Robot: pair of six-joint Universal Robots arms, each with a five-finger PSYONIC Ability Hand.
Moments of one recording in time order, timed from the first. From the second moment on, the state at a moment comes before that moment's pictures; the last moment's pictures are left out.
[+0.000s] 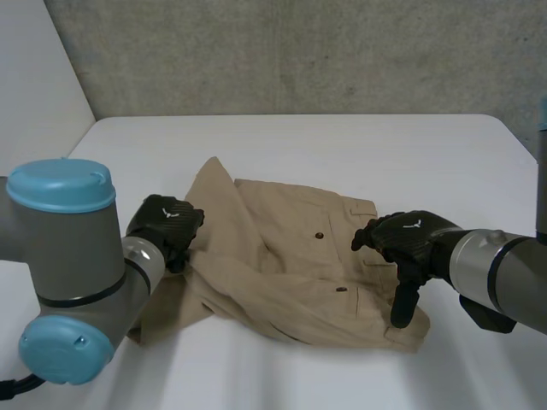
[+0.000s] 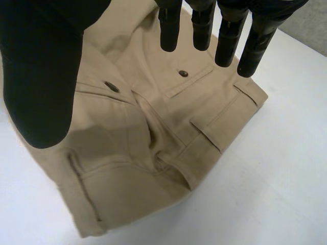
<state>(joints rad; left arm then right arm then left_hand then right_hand) 4.20 -1.96 -1.56 3.12 -1.70 3.60 1.98 -1.34 1.46 0.55 1.37 2.79 1.11 1.20 1.19 1.20 0.98 0.21 0.22 0.21 0.24 0.08</state>
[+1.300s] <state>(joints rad) 4.23 -1.80 -1.62 3.75 -1.76 3.59 2.08 -1.16 1.29 -0.30 1.60 2.59 1.12 1.20 1.19 1.20 0.98 0.97 1.18 1.19 1.19 0.98</state>
